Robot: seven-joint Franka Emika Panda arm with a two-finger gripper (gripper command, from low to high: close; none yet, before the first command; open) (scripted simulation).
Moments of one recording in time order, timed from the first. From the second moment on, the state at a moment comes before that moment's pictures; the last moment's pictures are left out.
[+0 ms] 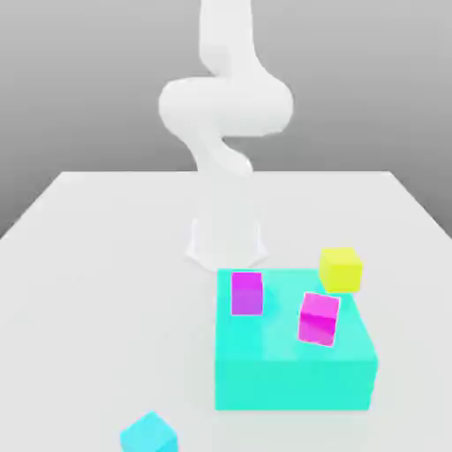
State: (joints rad) arm -0.03 -0.71 0.01 -2.30 -0.01 2.33 0.85
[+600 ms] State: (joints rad) arm -0.18 -0.05 0.04 -2.34 -0.07 2.55 1.24
